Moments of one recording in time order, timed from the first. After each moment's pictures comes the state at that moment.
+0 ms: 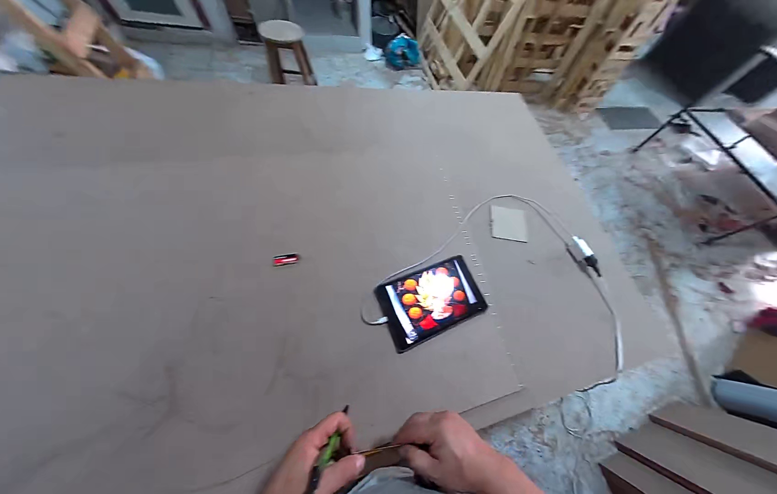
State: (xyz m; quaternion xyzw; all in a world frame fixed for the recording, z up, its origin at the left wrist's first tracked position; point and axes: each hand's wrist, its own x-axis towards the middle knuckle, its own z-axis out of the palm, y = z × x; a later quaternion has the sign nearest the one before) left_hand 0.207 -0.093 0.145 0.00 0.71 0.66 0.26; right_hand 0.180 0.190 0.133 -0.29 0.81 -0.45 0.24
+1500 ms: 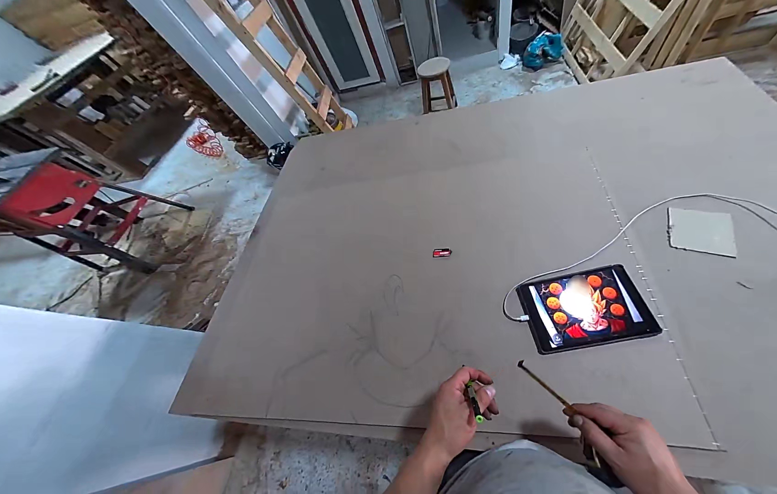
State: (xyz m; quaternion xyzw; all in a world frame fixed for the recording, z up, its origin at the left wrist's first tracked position) left_hand 0.200 -0.092 0.162 -0.16 0.68 0.70 0.16; right_hand 0.174 0.215 0.110 -0.16 0.87 -0.46 0.13
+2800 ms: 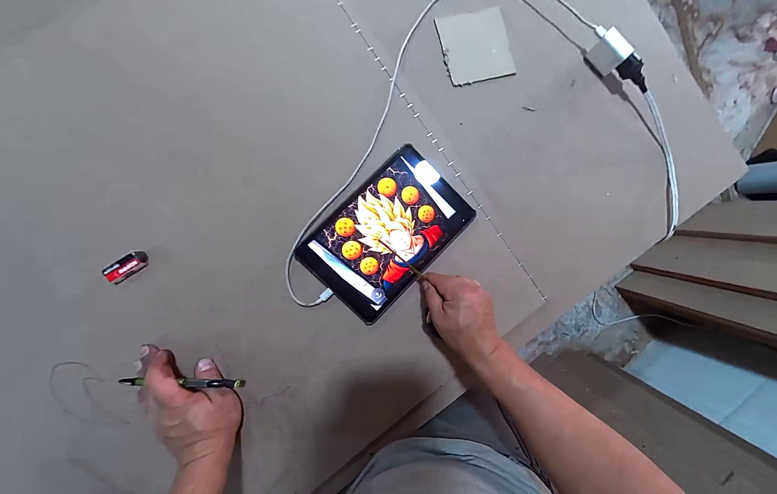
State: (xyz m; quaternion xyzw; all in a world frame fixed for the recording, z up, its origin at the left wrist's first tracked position) left_hand 0.071 -0.170 -0.001 -0.13 0.97 0.19 -0.04; right_hand 0.096 0.223 0.023 0.12 0.95 -0.27 -0.02
